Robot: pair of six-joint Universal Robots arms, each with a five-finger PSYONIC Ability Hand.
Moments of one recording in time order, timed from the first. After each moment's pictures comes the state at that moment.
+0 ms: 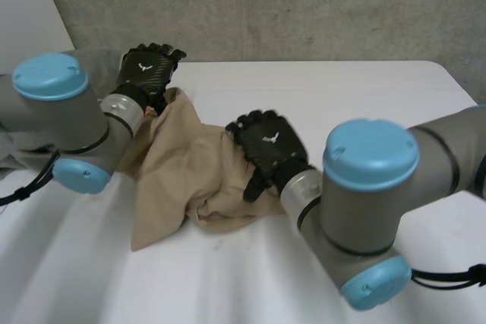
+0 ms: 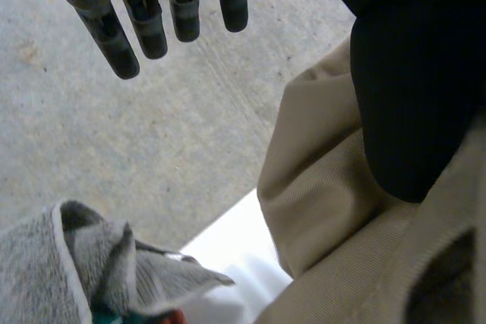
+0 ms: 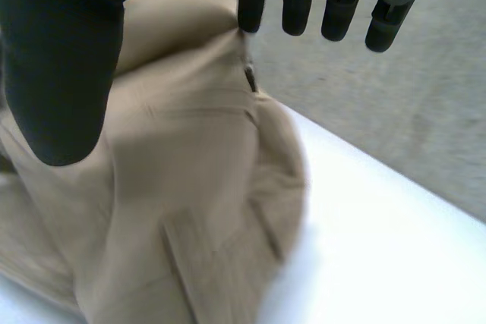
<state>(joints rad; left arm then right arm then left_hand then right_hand) 4.36 -2.24 -1.14 3.39 -1.44 3.44 2.31 -1.05 1.39 -0.15 1.58 2.99 0.19 0.21 0.21 0.20 0.06 0.25 0.21 0.21 0.22 0.05</state>
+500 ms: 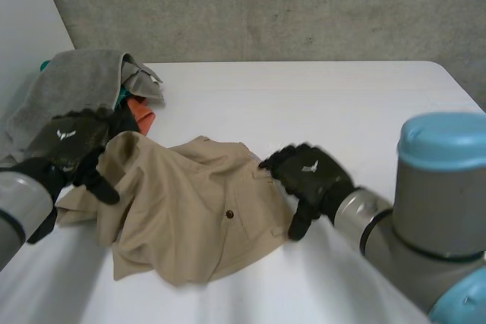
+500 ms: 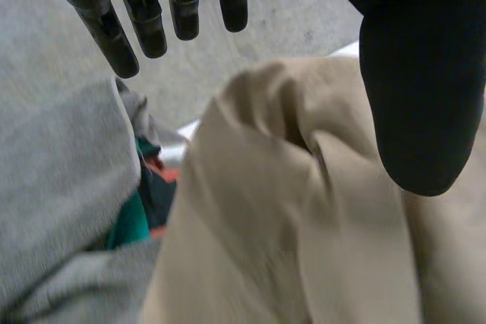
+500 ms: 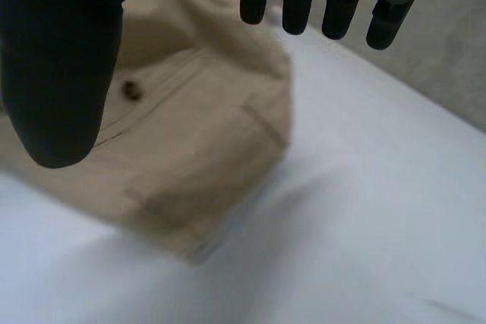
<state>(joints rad) 4.57 -1.46 -1.94 3.16 -1.33 3.35 2.16 -1.24 1.63 0.03 1.39 2.87 0.19 0.20 0.21 0.20 0.05 0.23 0.21 0.21 0.21 0.05</state>
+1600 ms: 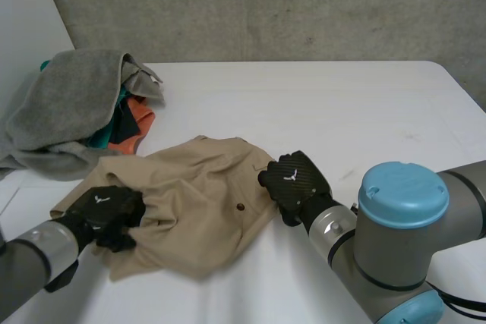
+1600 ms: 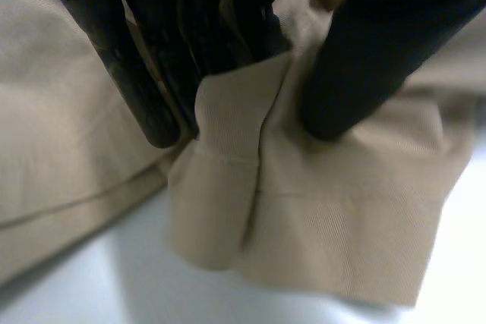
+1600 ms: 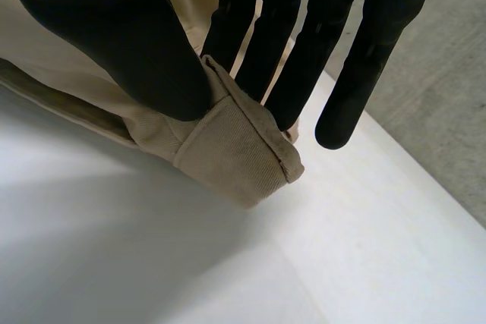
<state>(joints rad) 4.65 -1.77 -2.05 3.22 -1.18 3.53 2.22 -1.10 1.68 -0.31 1.47 2.70 1.12 1.10 1.09 1.09 0.90 1.07 1.16 1.18 1.19 1.00</state>
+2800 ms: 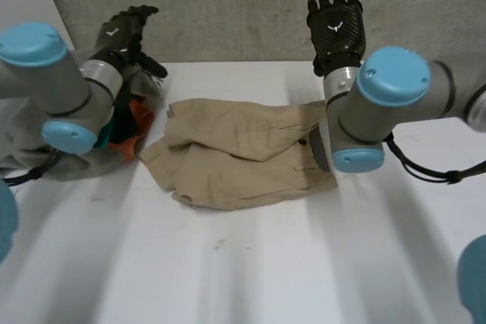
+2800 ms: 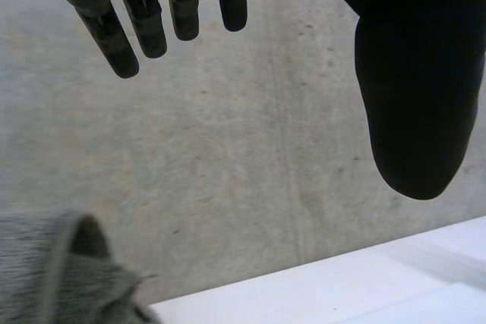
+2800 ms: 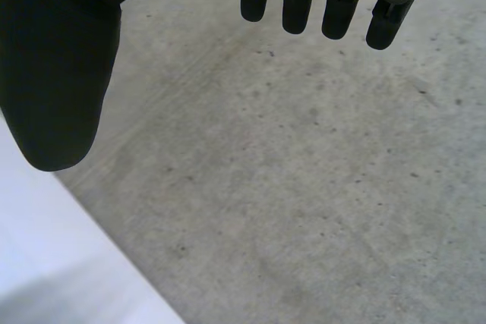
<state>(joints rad) 4.46 -2.40 -0.76 3.29 -1.44 2.93 2.09 -0.75 0.84 -0.38 1.72 2.64 0.19 0.21 0.21 0.20 0.05 0.23 0.21 0.21 0.21 0.05</state>
